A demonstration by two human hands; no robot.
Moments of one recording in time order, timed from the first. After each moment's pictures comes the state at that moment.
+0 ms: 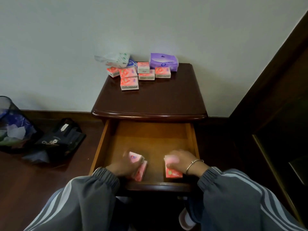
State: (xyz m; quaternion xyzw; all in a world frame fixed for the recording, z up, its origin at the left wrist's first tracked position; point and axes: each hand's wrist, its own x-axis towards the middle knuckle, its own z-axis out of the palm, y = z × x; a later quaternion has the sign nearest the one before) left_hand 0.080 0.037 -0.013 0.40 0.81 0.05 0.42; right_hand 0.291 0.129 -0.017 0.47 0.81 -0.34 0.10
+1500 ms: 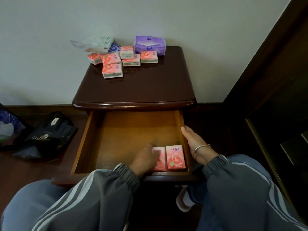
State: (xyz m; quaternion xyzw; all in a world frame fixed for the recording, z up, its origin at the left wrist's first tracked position) left_hand 0.183 0.062 -0.024 0.44 0.76 0.17 0.45; right_hand 0.340 0.155 -0.034 0.59 0.45 -0.63 -0.22
